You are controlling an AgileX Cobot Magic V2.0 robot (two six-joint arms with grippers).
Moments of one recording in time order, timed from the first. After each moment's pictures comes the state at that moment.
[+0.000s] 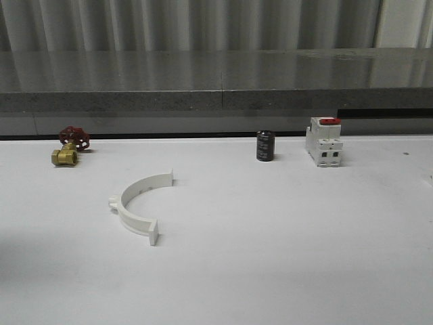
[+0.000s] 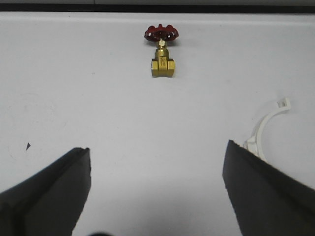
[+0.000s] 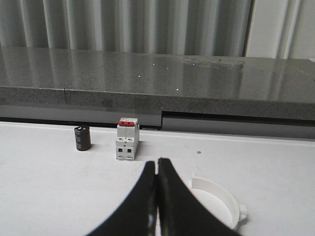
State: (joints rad) left arm -0.04 1.17 -0.98 -0.14 0.70 0.10; right arm 0.08 -0.01 0.03 0.03 0.01 -0.03
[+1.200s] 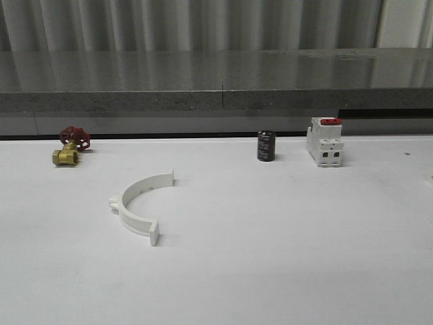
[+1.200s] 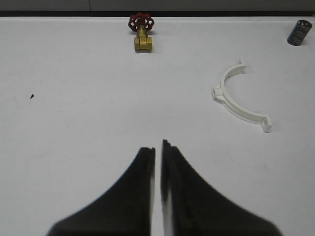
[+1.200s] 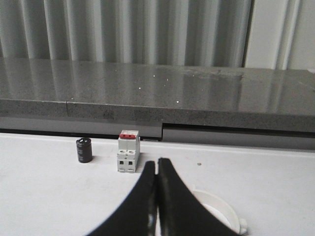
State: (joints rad) left arm -0.04 0.31 -0.46 -0.16 0.77 0.12; right arm 0.08 -0.01 -0.06 0.03 0.08 -0.03
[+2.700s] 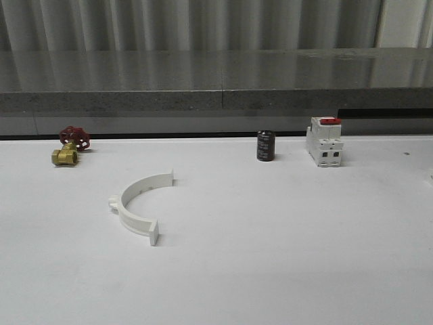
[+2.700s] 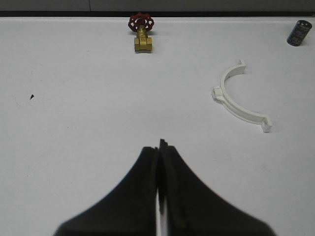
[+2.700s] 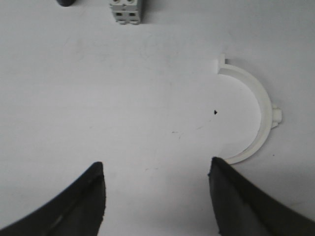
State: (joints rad) left arm -0.04 0.31 -0.46 -0.16 0.77 0.12; right arm 0.01 1.20 -0.95 0.10 0.76 -0.03
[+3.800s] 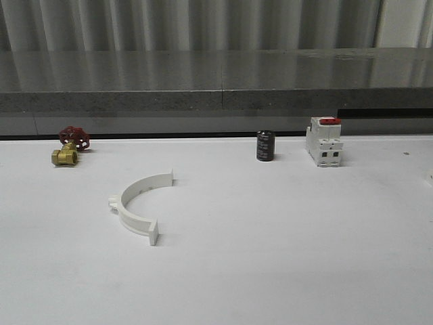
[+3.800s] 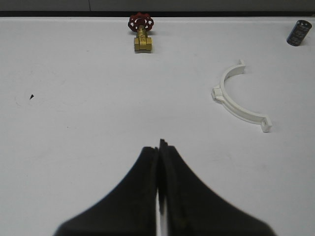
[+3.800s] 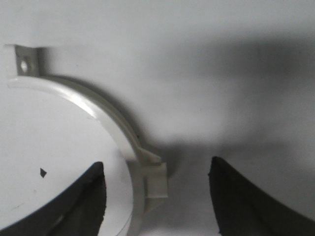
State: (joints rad) left arm -0.04 0.31 -0.46 -0.16 0.77 0.12; right arm -0.32 1.88 -1.17 0.17 0.65 -0.34
